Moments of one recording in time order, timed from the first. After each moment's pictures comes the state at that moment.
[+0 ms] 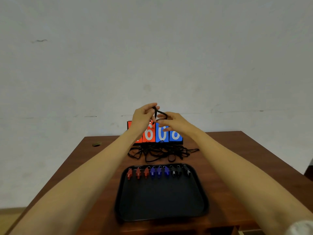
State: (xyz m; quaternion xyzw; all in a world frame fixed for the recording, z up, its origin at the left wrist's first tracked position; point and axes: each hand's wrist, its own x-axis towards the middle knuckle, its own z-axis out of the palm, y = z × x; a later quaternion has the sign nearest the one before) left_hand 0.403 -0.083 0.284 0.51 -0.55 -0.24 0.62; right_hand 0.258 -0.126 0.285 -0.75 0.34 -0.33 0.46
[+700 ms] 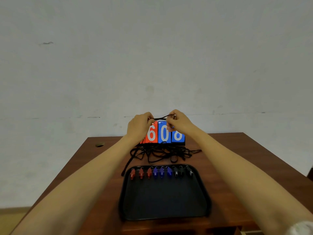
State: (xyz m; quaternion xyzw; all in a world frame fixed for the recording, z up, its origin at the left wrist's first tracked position) left_hand 0.422 -0.070 0.276 0.68 -0.64 0.06 0.36; right_hand 0.258 -0.127 0.286 -0.73 0.40 -0.37 0.40
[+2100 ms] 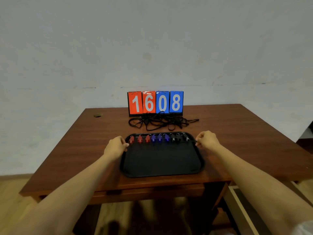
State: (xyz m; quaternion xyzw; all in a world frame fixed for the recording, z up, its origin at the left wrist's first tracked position) left_hand 0.478 0.011 0.102 0.81 -0.48 -0.20 0.27; right_hand 0.146 -0.102 0.116 -0.65 0.67 -0.21 0.30
